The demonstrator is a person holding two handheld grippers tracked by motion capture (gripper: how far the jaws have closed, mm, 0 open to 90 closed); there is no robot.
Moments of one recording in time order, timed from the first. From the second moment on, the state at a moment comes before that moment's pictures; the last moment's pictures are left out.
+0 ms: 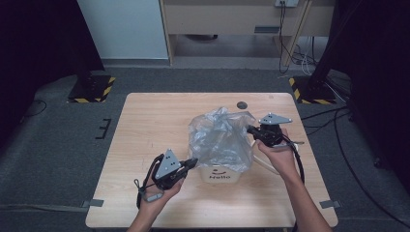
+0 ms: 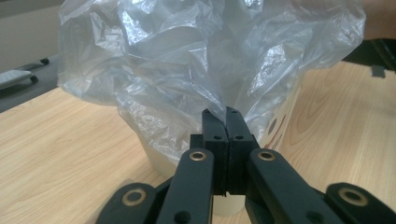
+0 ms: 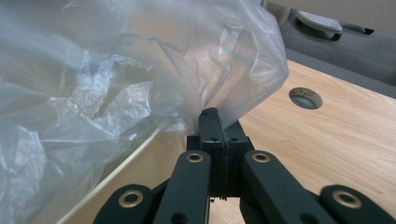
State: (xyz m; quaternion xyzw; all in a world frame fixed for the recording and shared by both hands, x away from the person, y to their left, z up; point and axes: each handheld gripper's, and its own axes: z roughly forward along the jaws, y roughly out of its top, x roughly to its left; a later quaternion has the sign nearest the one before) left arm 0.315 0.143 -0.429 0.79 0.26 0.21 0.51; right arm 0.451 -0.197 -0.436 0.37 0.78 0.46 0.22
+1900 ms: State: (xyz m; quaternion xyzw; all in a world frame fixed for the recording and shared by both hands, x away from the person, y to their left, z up) left arm 0.311 0.135 -0.455 0.82 0.25 0.24 0.46; right arm 0.453 -0.187 -0.452 0.37 0.80 0.43 0.19
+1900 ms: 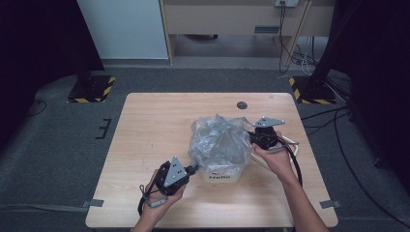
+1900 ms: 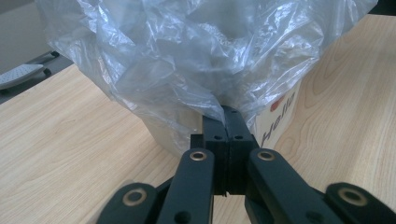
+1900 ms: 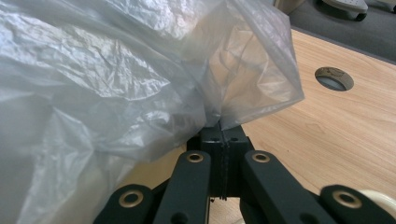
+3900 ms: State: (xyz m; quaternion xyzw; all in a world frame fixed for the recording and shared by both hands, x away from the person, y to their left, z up) left arm 0.305 0.145 -0.447 0.80 0.26 0.26 0.48; right arm 0.446 -0.199 -0.451 0.37 0.78 0.45 0.20
